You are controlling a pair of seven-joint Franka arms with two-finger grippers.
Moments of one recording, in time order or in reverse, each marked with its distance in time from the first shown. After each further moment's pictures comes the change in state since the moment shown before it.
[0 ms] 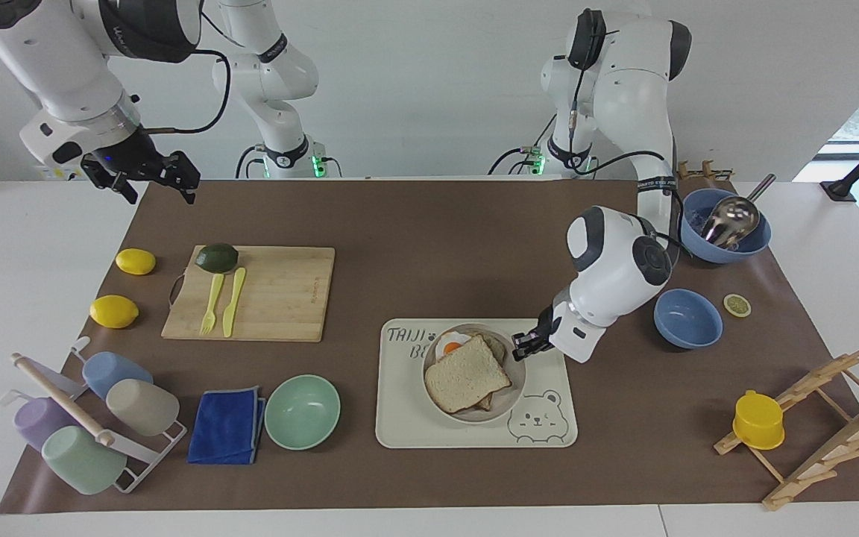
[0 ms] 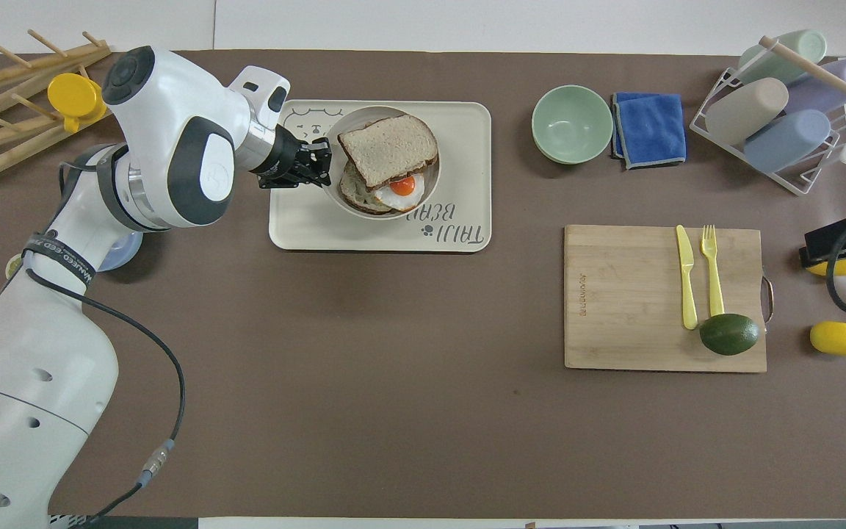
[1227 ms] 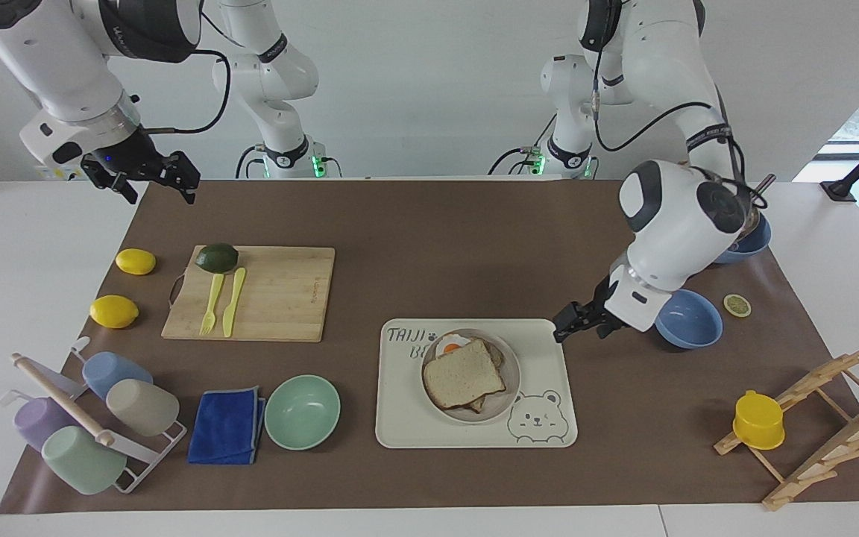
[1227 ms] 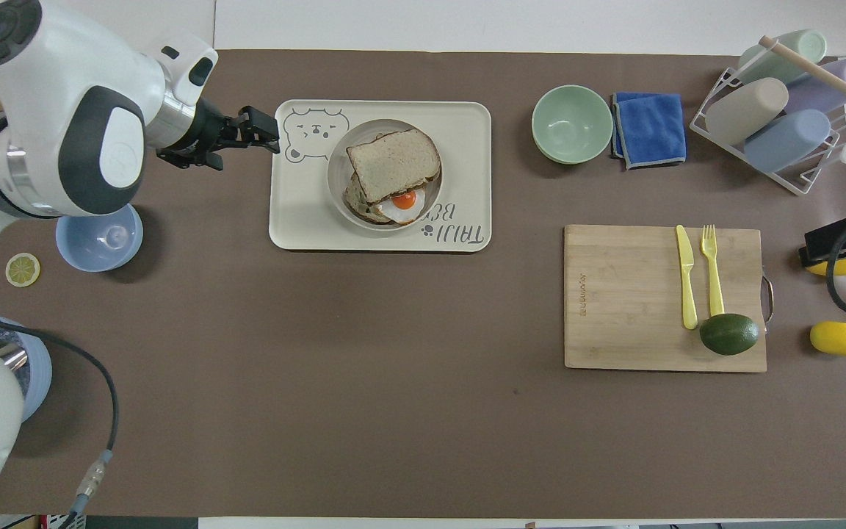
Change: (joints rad) left arm 0.054 -0.184 0.074 0.061 0.202 -0.241 0.071; right arm 0.000 0.000 0.000 0.000 0.000 0.000 0.000
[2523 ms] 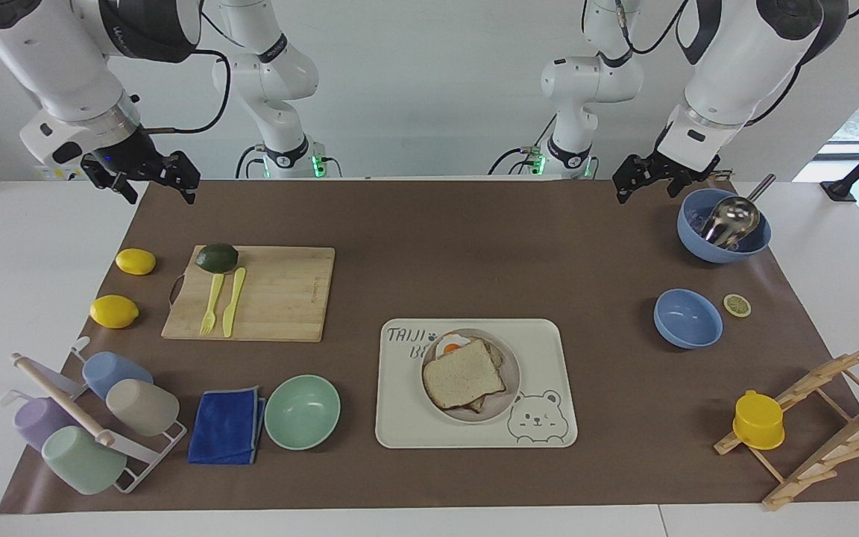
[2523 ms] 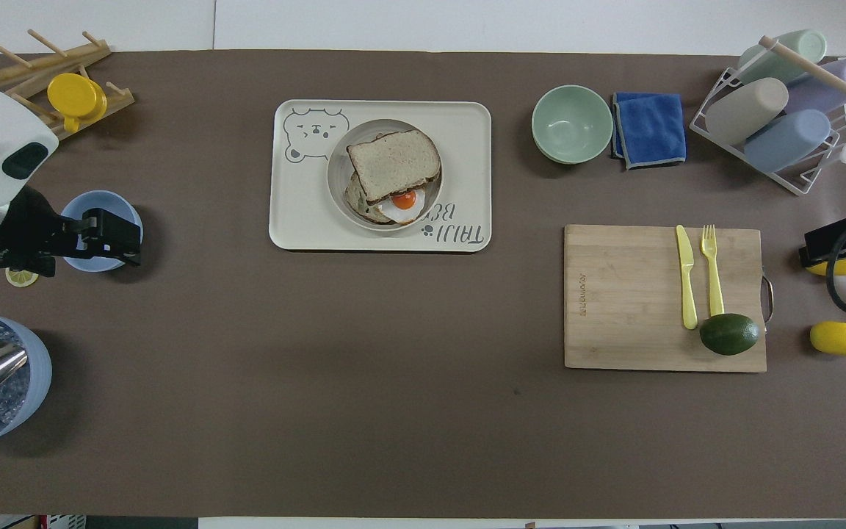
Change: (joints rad) left arm 0.151 -0.401 -0.125 -0.147 0.187 -0.437 0.014; right arm 0.000 0.000 0.000 0.000 0.000 0.000 0.000
